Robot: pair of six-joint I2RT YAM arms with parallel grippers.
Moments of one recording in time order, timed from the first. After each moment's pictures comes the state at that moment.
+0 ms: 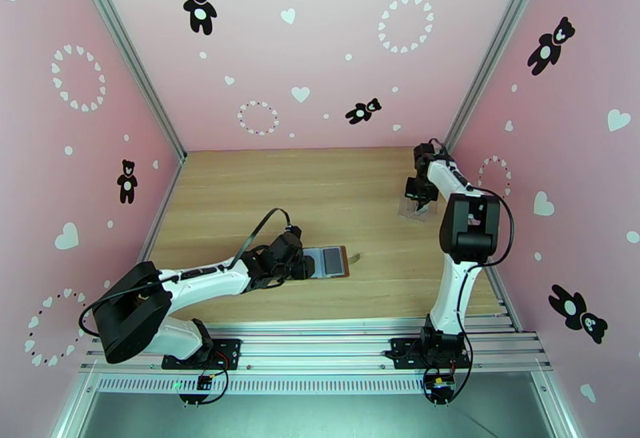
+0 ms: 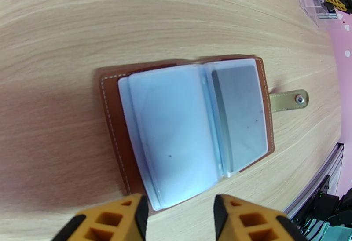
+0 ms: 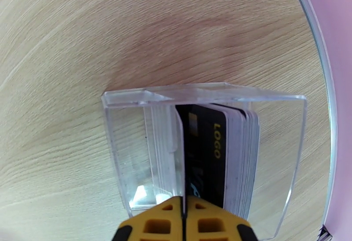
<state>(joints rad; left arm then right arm) -0.88 1.44 0.69 -0.15 0.02 -0.84 -0.07 2.10 1.72 -0.94 0.17 0.27</state>
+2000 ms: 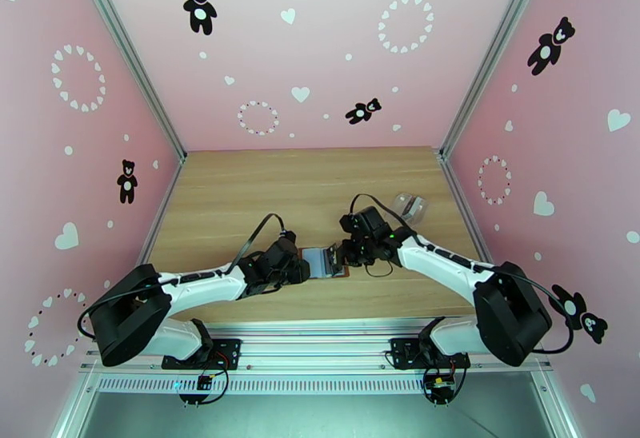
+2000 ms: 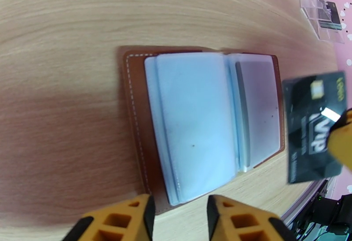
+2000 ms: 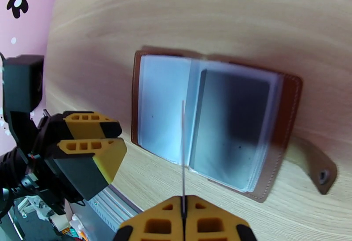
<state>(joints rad) -0.88 1.42 0.60 -0.07 0.01 -0.91 0.60 1.42 0.76 -0.39 -0.45 0.59</state>
